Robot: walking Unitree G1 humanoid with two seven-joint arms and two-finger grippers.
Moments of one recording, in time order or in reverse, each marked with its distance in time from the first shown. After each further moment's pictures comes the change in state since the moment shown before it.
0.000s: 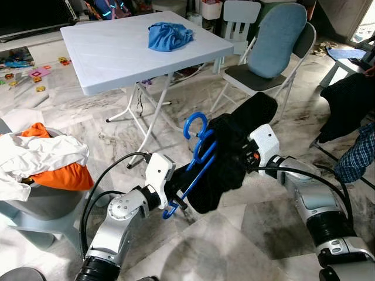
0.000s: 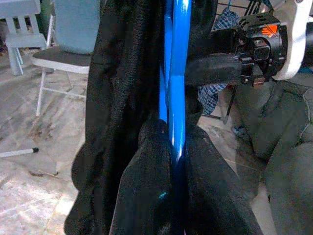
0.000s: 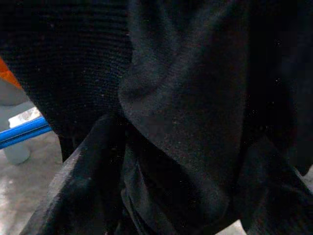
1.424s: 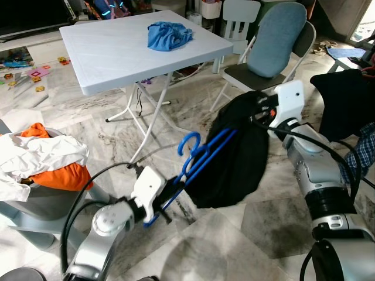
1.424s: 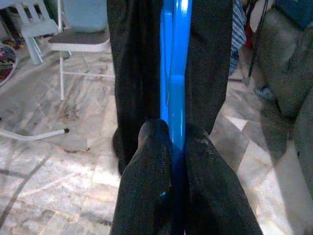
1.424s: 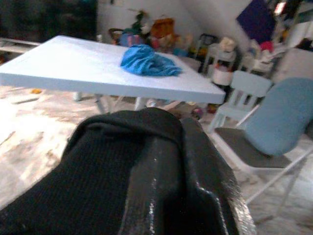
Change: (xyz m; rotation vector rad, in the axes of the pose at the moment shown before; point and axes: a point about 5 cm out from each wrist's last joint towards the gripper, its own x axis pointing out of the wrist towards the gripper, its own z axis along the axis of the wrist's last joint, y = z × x) left arm -0.037 0.002 -0.017 0.161 0.138 0.033; right arm 0.000 -0.039 0.074 -0.014 -0.321 -0.374
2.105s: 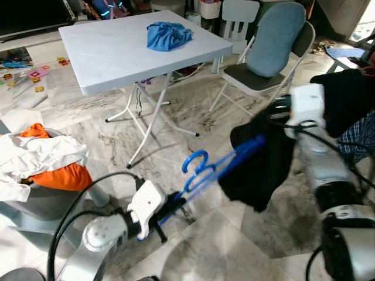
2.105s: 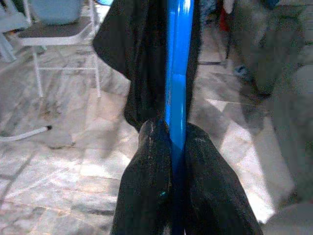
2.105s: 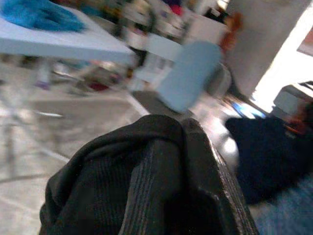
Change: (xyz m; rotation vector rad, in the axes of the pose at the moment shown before) left arm -0.023 -0.020 0.003 0.020 0.042 -0.109; right arm -0.013 -0.049 -0.027 -0.123 0.172 -0.396
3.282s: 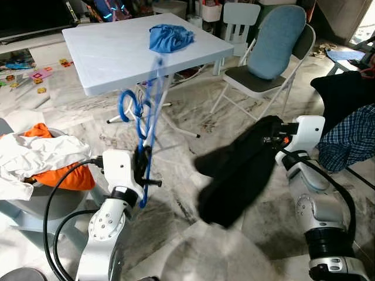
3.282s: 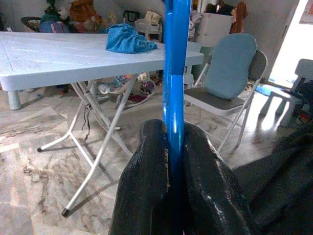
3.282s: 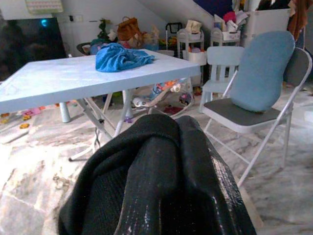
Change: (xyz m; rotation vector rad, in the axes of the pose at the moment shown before) left arm 0.003 0.036 0.042 -0.221 -0.294 0.776; right arm -0.054 0.041 -0.018 0.396 -0.108 0.258
